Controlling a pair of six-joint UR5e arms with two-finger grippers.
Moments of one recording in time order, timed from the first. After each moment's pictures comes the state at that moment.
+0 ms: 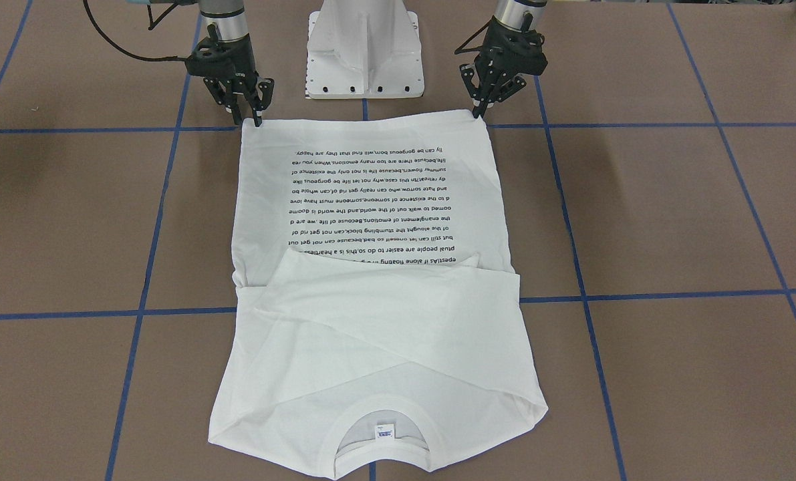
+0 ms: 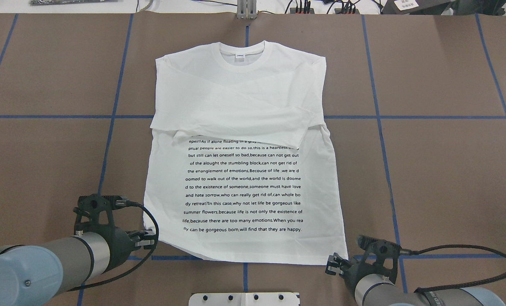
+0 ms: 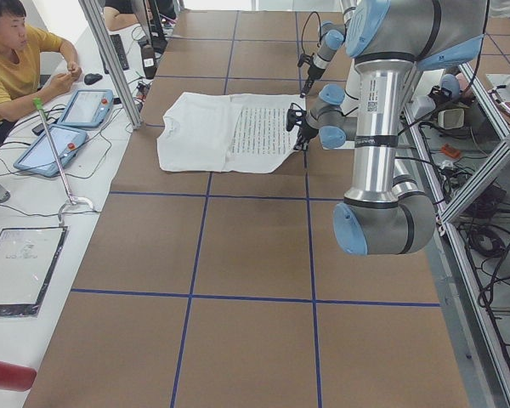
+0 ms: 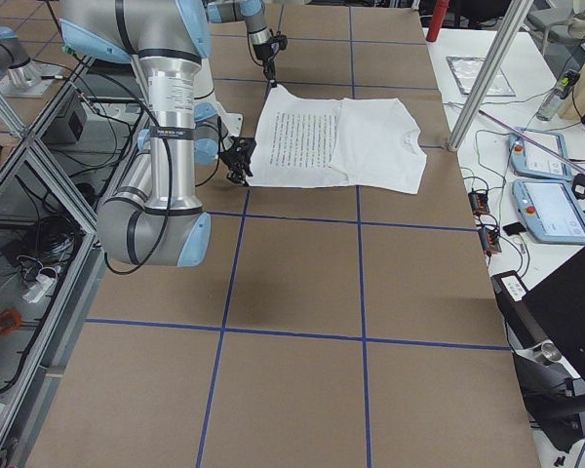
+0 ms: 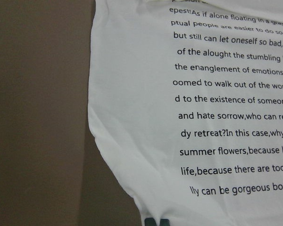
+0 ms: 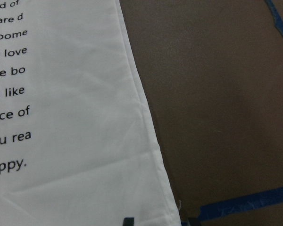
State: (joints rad) left arm -0.15 -1.61 -2.22 -1.90 -1.40 -1.45; right arm -0.07 -1.55 2.11 -1.38 1.16 1.87
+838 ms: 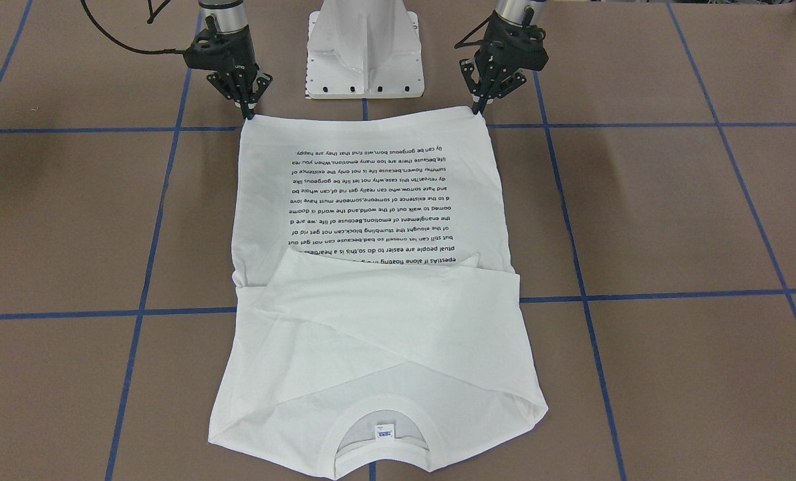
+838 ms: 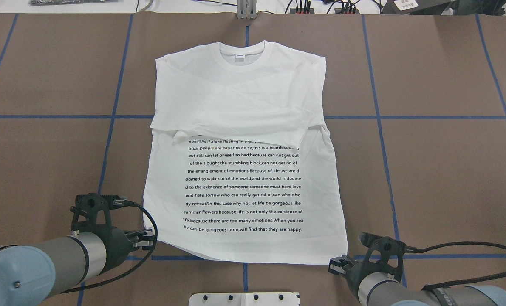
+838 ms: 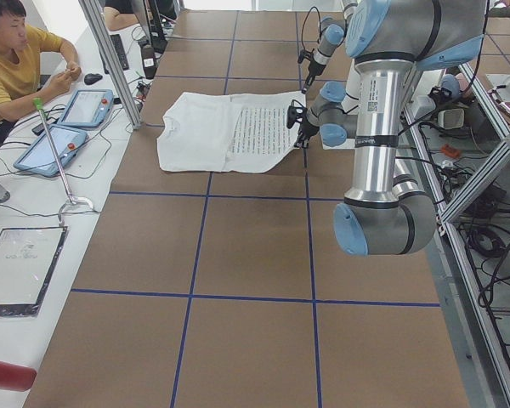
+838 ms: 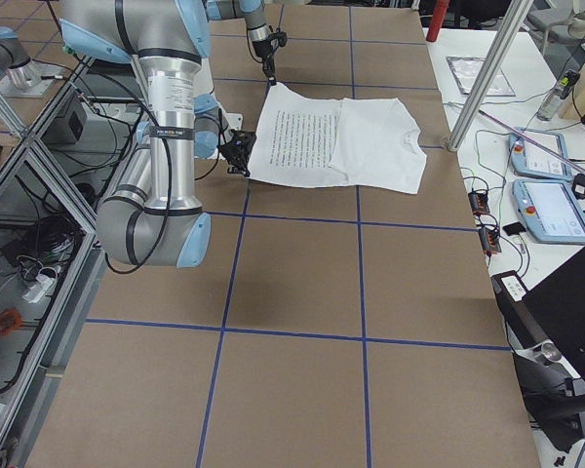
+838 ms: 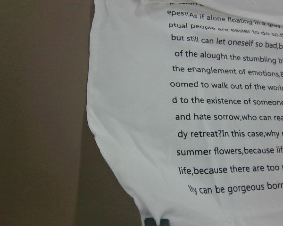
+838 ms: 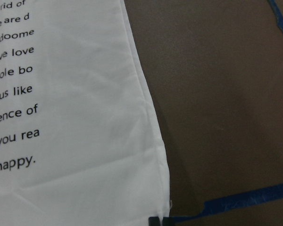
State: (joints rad) left arm -0.15 -1.61 -2.28 -1.87 -1.41 -1.42; right arm -0.04 -1.56 2.24 -1.49 1.23 1.86
